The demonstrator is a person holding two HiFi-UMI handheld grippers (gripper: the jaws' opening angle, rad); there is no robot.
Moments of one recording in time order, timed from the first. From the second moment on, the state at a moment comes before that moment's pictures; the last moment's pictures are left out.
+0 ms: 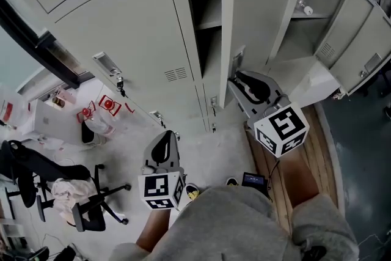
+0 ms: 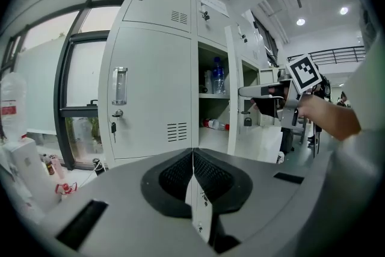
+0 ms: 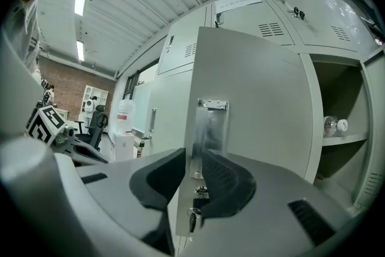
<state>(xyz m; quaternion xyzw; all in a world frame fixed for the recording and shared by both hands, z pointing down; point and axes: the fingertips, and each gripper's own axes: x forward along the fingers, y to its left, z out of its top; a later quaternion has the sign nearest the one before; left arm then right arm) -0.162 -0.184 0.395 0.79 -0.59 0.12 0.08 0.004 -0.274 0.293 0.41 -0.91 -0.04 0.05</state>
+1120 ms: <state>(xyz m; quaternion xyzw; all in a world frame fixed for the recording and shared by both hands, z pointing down) -0.224 -0.196 0.406 0.76 -0.63 0.12 0.10 -0.035 -0.367 0.305 0.49 -0.87 -0.06 0.08</state>
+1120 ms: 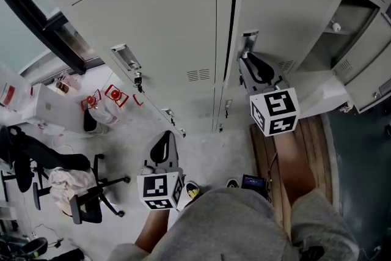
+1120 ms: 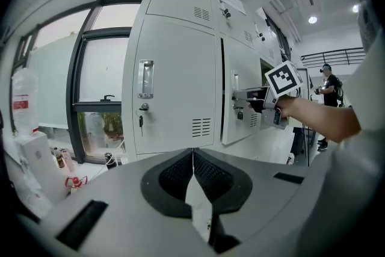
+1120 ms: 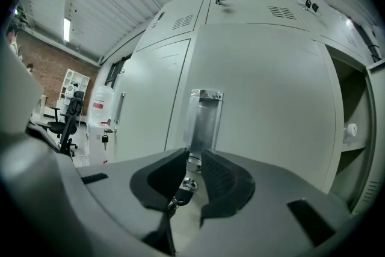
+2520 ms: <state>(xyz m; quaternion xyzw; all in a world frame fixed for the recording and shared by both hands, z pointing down) -0.169 -0.198 0.405 0.80 -0.58 0.11 0.10 0.028 -0.296 0.314 0.51 -0.85 -0.03 0.08</state>
